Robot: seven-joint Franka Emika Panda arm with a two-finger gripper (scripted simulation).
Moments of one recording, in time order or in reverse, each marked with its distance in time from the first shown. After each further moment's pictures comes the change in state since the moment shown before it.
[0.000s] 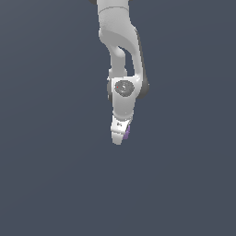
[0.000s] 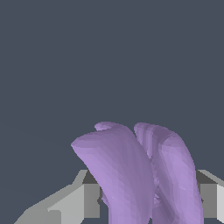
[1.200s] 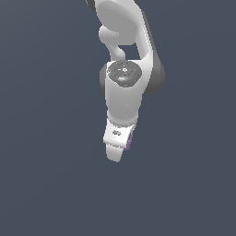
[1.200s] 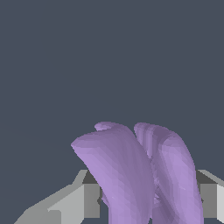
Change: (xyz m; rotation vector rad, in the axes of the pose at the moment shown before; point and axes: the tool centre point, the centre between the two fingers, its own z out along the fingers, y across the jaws) arm 0.026 0.115 -0.125 0.001 0.002 0.000
